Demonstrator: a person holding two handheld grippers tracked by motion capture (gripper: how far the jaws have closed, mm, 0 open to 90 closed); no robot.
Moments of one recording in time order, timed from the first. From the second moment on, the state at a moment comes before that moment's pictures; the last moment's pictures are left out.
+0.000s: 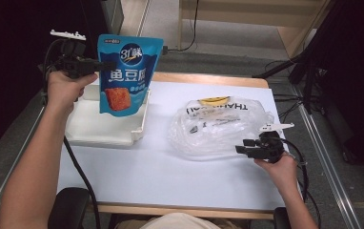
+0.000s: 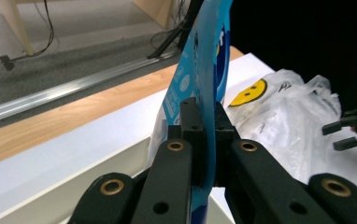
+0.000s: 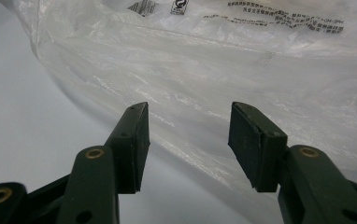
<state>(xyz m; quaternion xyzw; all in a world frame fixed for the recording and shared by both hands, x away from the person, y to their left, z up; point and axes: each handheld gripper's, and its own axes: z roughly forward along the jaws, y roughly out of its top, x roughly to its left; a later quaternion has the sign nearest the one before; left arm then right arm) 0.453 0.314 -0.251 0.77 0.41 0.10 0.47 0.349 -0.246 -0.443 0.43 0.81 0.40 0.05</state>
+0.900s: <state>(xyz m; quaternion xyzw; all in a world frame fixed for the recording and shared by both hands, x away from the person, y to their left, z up) 0.464 0.322 -0.299 0.77 0.43 0.10 0.46 0.346 -0.246 -0.444 0.43 0.81 0.40 0.05</state>
